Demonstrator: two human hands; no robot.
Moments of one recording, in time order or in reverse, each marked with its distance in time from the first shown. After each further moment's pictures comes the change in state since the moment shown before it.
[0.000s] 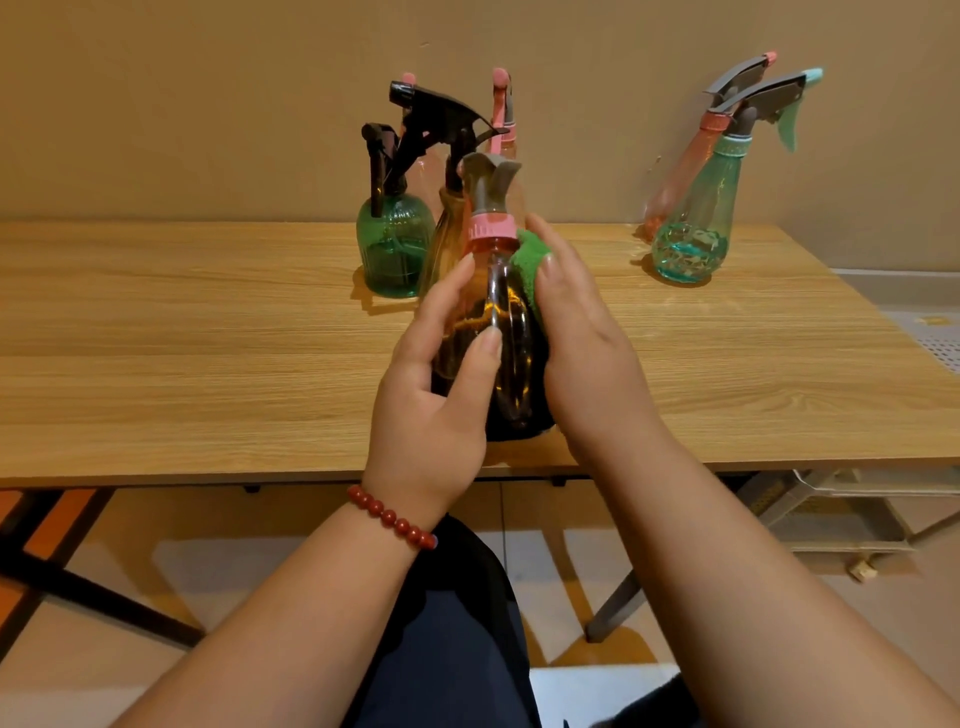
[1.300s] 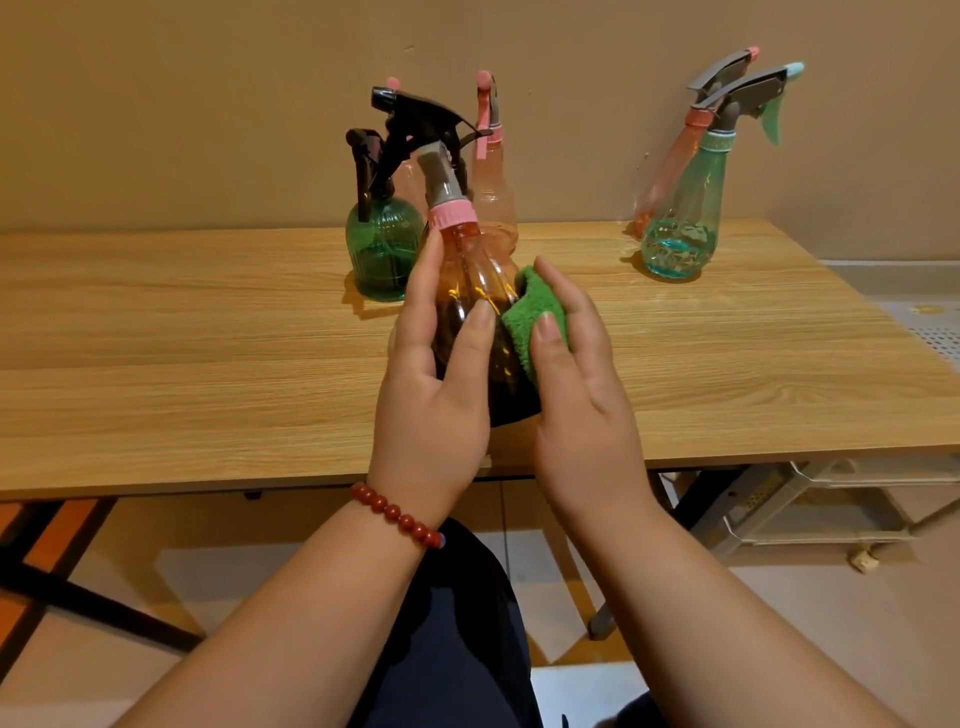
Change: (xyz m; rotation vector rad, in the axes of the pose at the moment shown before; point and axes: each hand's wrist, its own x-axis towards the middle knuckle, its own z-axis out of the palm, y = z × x) left_hand 0.006 0.012 0.013 0.033 0.056 -0.029; right_hand -0.033 0.016 0.006 -0.002 0.130 -0.095
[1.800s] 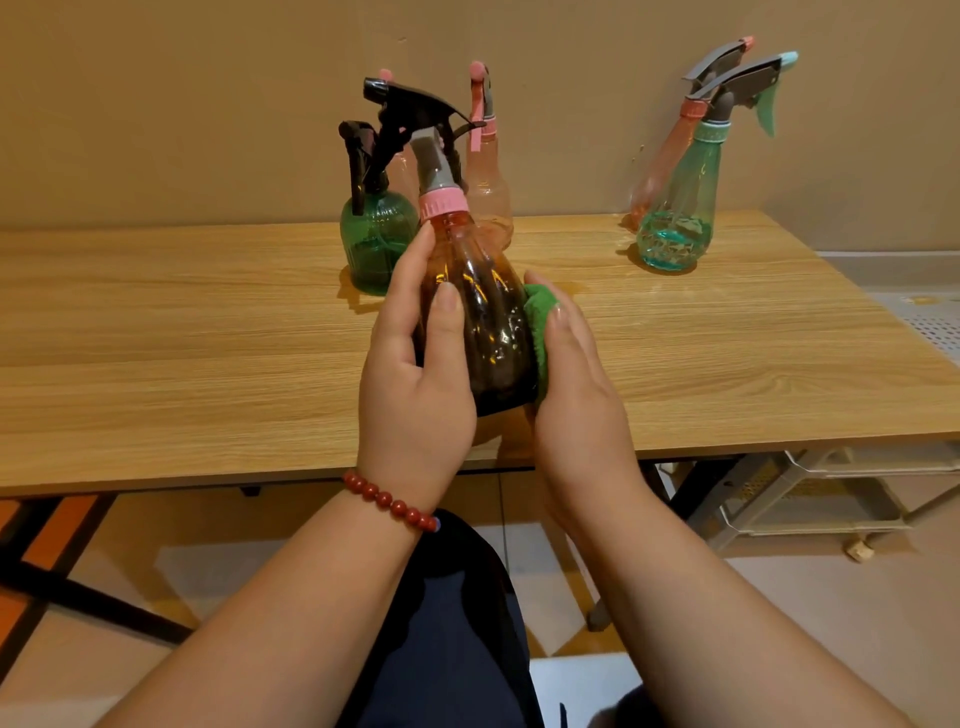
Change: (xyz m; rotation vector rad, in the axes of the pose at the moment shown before) left_hand 0.000 -0.001 -0.001 0.031 0.114 -0.001; right_hand 0.001 0.000 -0.001 0.086 -0.009 0.187
